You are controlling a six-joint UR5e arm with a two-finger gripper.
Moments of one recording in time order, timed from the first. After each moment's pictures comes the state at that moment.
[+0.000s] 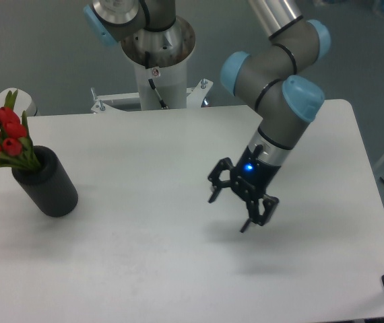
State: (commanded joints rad) arm 2.64 -2.01 -1.60 -0.96 1.21 1.50
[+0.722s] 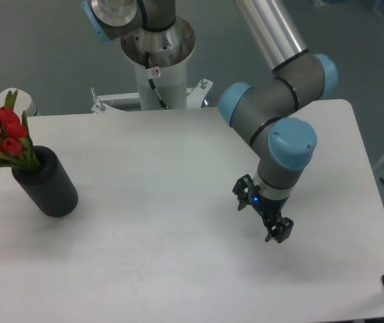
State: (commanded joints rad) arm 2.57 -2.11 -1.48 -1.06 1.51 1.56
